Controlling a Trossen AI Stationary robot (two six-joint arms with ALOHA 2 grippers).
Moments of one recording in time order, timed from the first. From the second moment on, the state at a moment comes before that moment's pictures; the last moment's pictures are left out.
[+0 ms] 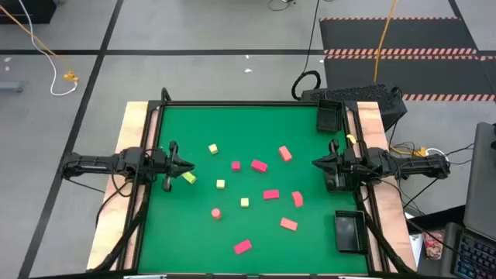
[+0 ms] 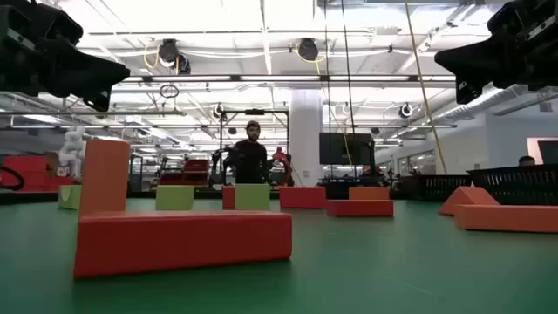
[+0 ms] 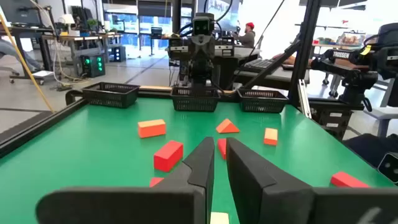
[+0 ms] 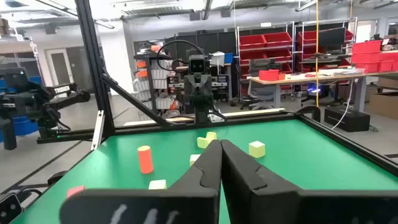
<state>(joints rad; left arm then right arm) -0.04 0.02 0.01 0.01 0.01 -0.06 0.06 0.03 0.02 0.13 0.08 0.09</state>
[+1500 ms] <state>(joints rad) -0.04 0.02 0.01 0.27 -0.01 -0.12 0.06 0.03 0.02 0.19 0.08 0.10</state>
